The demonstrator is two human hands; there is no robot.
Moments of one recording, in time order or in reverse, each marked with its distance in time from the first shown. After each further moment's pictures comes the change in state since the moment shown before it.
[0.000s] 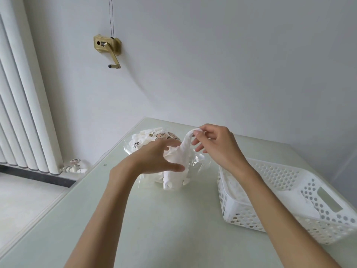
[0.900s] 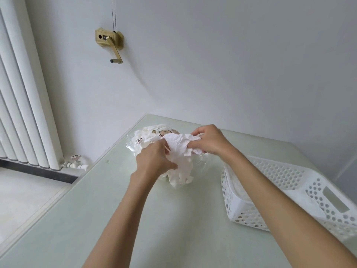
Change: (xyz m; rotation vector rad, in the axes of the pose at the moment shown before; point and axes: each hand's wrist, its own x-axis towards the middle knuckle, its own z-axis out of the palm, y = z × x) left_hand 0.018 -0.019 0.034 0.073 0.314 -0.296; right_hand 0.046 0.022 0.024 -0.178 -0.198 0.240
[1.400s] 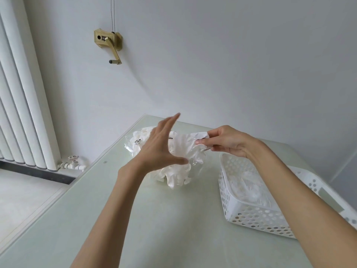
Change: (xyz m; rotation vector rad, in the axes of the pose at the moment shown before) left_hand 0.002 0.007 -0.020 -0.253 -0.039 0.370; right_hand -0.006 0.012 -0.046 0.338 -0.308 0.116
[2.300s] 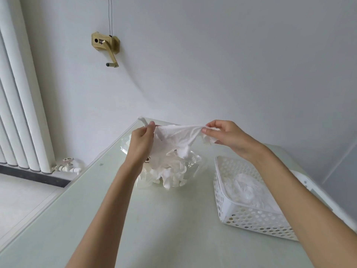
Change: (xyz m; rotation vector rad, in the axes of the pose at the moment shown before) left_hand 0.001 0.009 -0.010 -0.605 0.359 -0.375; right_hand -0.017 -0.004 -0.007 -0.129 0.238 -0.196
